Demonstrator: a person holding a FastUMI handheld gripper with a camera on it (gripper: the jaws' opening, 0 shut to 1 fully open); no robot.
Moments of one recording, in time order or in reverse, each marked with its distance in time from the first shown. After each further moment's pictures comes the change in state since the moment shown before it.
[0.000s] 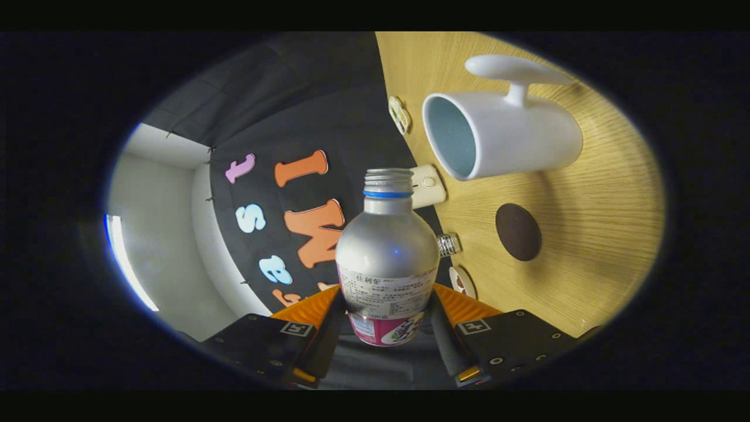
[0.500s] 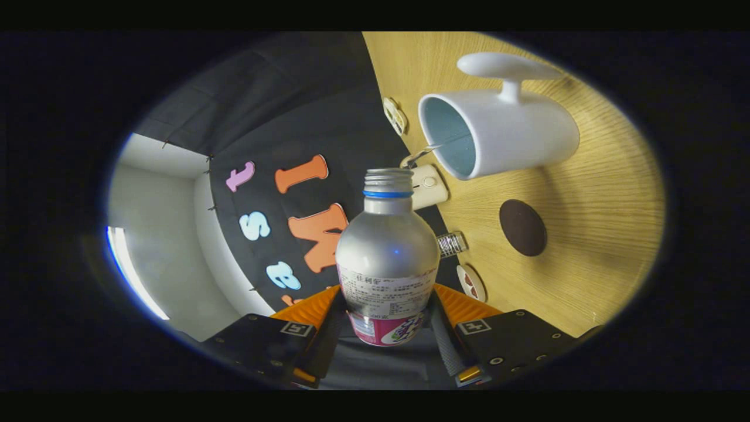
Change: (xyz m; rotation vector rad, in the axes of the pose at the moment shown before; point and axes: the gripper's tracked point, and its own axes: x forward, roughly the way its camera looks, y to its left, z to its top) arm -0.003 0.002 0.003 0.042 -0.004 0.015
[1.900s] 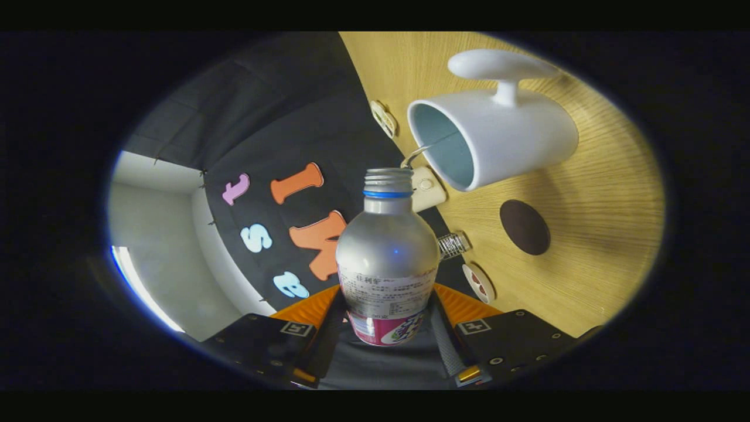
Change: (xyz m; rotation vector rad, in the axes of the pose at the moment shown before) arm 0.005 0.008 0.015 0.095 -0.009 -0.003
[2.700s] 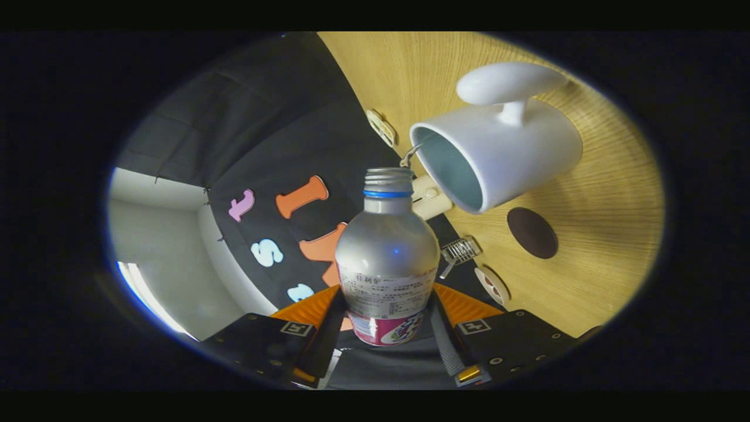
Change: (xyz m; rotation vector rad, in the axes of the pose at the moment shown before) arm 0.003 0.015 0.024 0.076 -0.032 0.044
